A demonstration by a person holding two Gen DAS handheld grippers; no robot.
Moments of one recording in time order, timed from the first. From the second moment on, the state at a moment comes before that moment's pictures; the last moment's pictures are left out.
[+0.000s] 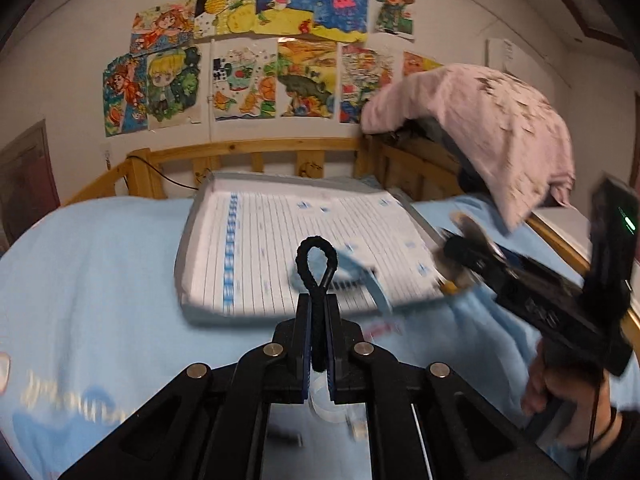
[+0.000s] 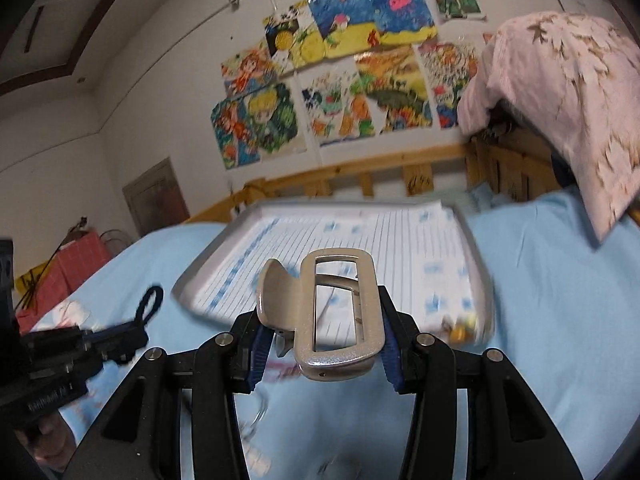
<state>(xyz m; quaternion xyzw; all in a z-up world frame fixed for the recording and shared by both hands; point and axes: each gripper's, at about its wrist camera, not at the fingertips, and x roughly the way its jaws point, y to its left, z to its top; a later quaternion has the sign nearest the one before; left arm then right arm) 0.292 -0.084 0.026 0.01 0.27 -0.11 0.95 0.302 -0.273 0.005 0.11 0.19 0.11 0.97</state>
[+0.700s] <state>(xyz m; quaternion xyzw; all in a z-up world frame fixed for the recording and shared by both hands) 0.382 -0.098 -0.039 0.02 0.31 -0.06 0.95 0.385 -0.276 -0.057 0.08 0.26 0.12 0.96</state>
